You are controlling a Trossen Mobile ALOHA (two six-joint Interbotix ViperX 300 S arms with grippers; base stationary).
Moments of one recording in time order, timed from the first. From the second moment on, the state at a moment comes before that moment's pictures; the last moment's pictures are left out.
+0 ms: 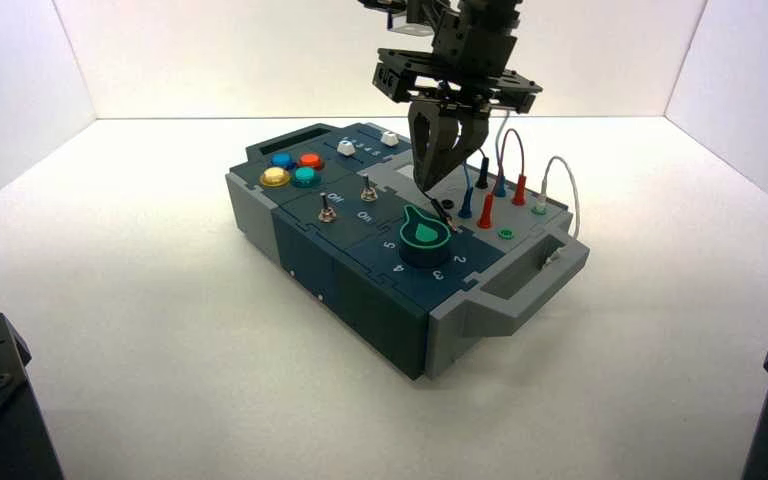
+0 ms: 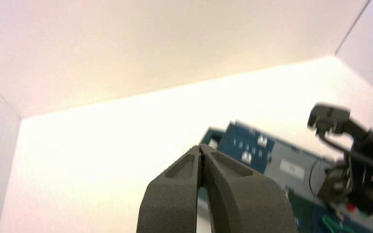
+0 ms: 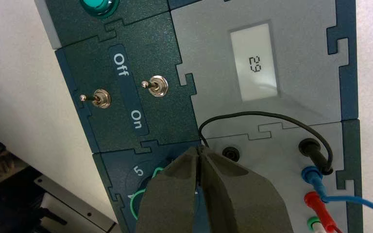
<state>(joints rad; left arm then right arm) -0.25 -0.94 0.94 -0.10 0.54 0.09 0.65 0.11 0.58 0.29 0.74 -0.03</state>
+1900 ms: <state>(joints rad) -0.38 -1.02 0.94 -0.10 1.00 0.12 0.77 -0.24 0.76 0.23 1.00 -0.03</state>
